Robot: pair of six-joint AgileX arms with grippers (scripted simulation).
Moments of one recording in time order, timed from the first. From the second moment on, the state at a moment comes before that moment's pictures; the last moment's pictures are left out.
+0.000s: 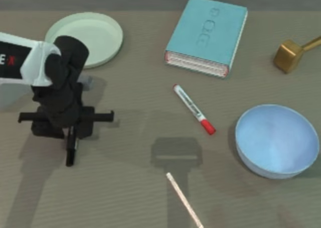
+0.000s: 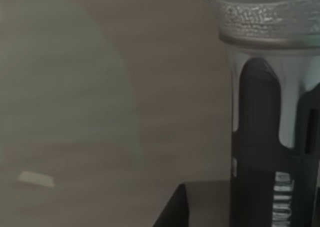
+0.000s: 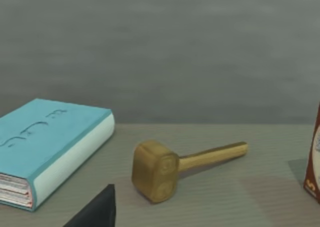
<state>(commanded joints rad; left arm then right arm) -0.29 2.07 1.13 -0.55 -0.01 -0.26 0.00 0.00 0.00 0.00 0.00 0.00</state>
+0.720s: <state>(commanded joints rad) -0.27 1.91 1.03 -0.06 0.20 -0.15 0.00 0.00 0.00 0.00 0.00 0.00</state>
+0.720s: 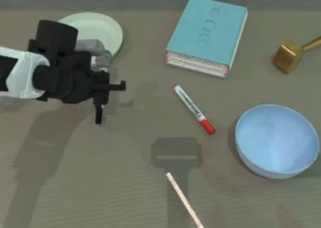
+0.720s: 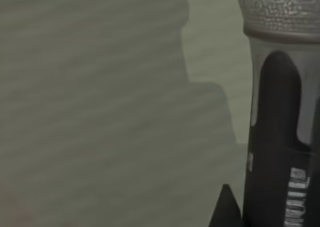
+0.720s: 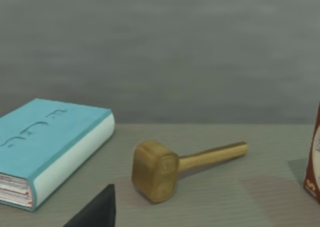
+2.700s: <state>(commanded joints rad) -0.63 1.51 0.80 0.77 0.15 0.02 0.00 0.00 0.00 0.00 0.00 0.00</state>
